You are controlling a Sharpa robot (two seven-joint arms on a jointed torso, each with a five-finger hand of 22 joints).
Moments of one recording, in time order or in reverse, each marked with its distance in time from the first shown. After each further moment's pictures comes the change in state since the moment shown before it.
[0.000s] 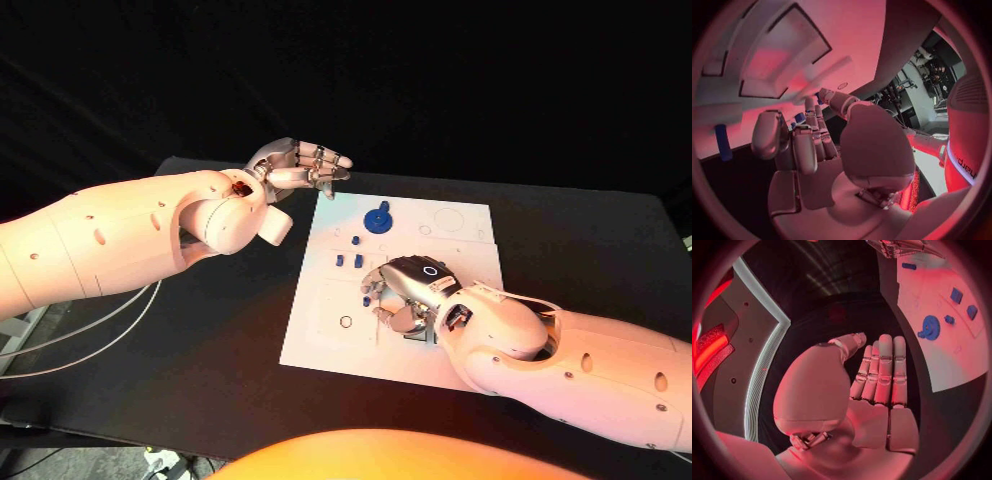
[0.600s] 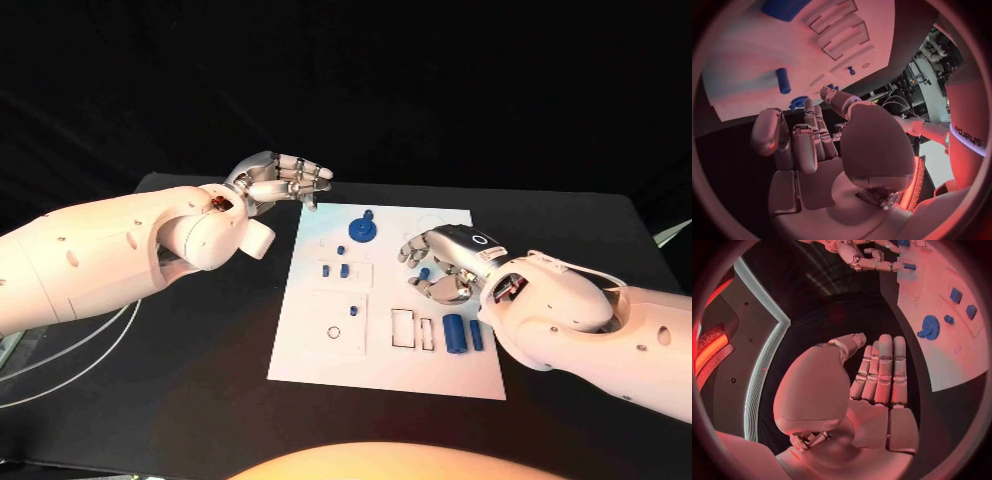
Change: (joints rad) left arm 0.000 -0.005 0.000 0.000 0.002 0.004 -0.002; left_hand -0.001 0.001 0.000 0.000 0.000 0.000 0.000 0.000 0.000 0.000 0.000 0.004 0.000 0.000 0.000 0.000 0.000 0.000 0.000 0.000 0.000 0.000; right arm 0.107 -0.205 0.022 0.091 0.066 -0.026 -0.001; right_hand 0.000 0.000 -0.024 0.008 0.000 0.008 0.008 0.000 0.001 -0.032 0.005 0.016 -0.005 0.000 0.000 -0.010 0.000 0.000 -0.011 0.004 -0.033 0.000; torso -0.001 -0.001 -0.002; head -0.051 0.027
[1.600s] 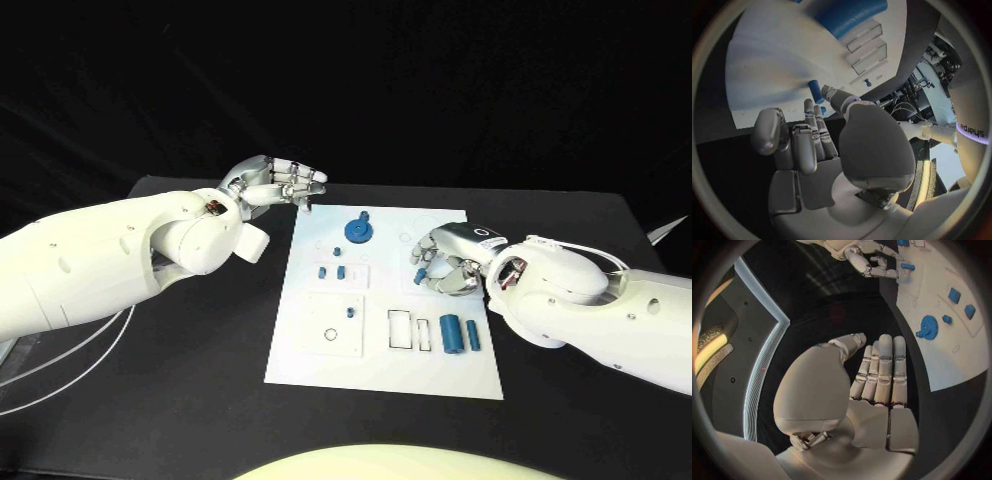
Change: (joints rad) left arm 0.000 0.001 -0.003 -0.003 0.002 0.004 -0.001; left_hand 0.000 0.000 0.000 0.000 0.000 0.000 0.000 0.000 0.000 -0.004 -0.004 0.000 0.000 0.000 0.000 0.000 0.000 0.000 0.000 0.000 -0.005 -0.003; right arm 0.028 0.008 -0.002 -0.112 0.067 0.146 0.050; right_hand 0.027 0.009 -0.072 0.022 -0.008 0.003 -0.001 -0.005 -0.003 0.002 -0.009 0.056 -0.009 0.000 0.007 0.006 0.000 0.000 0.011 -0.003 0.002 0.001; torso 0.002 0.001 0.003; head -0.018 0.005
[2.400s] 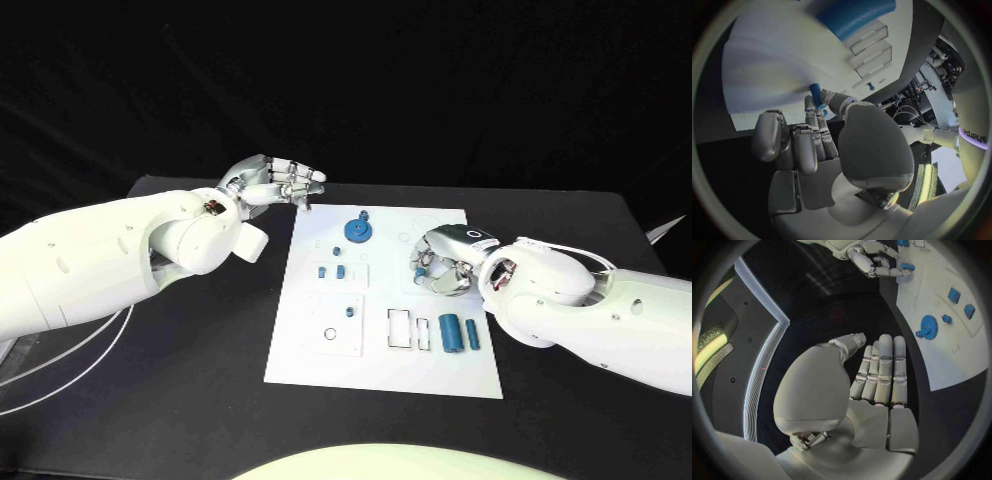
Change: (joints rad) left arm 0.000 -0.001 0.000 -0.001 0.001 0.001 -0.001; left_hand 0.000 0.000 -0.003 0.003 0.000 0.000 0.000 0.000 0.000 -0.004 0.004 0.000 0.000 0.000 0.000 0.000 0.000 0.000 0.000 0.000 -0.006 -0.001; right arm -0.012 0.029 -0.001 -0.024 -0.029 0.001 -0.028; right_hand 0.026 0.054 0.077 0.005 -0.014 0.086 -0.003 0.034 0.014 0.085 -0.017 0.013 -0.011 0.000 -0.007 0.005 0.000 0.000 0.016 -0.013 0.039 0.000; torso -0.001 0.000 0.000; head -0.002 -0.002
